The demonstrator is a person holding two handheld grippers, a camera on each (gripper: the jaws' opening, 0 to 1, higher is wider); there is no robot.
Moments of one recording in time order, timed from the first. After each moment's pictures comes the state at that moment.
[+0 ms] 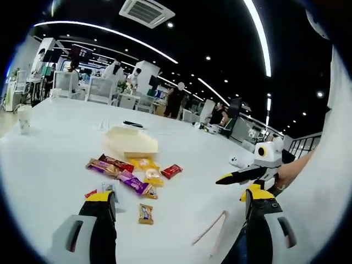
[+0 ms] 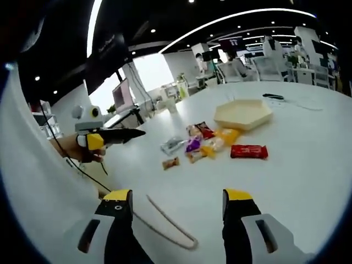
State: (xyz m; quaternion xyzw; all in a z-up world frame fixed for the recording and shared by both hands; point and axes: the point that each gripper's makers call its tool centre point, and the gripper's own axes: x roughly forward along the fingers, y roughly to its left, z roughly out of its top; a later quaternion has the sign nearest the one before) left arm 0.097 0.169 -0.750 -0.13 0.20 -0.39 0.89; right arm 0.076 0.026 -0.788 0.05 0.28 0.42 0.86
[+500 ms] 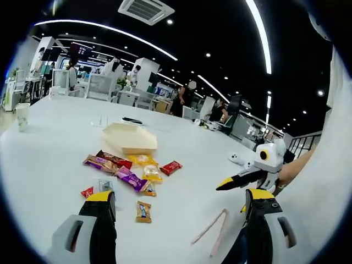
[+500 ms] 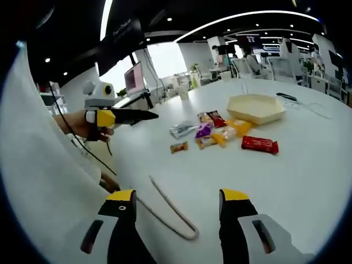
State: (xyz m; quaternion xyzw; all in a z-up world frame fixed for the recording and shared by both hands) left arm 0.098 0.160 -0.755 -0.15 0.22 -0.39 0.88; right arm 0.058 0.032 -0.809 -0.01 0.30 0.47 0.83
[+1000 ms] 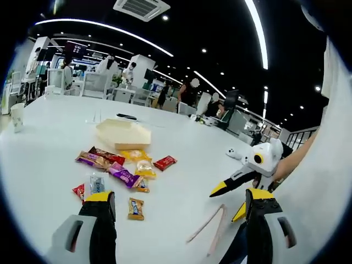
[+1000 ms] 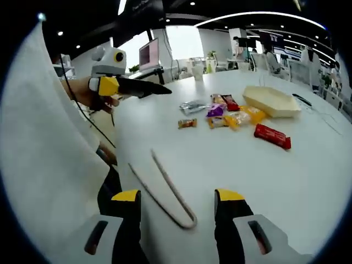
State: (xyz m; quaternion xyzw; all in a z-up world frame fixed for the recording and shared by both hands) left arm 0.090 0.150 -0.766 -0.11 0.22 -0.40 0.88; right arm 0.044 0.033 -0.845 -0.09 0.32 0.51 0.80
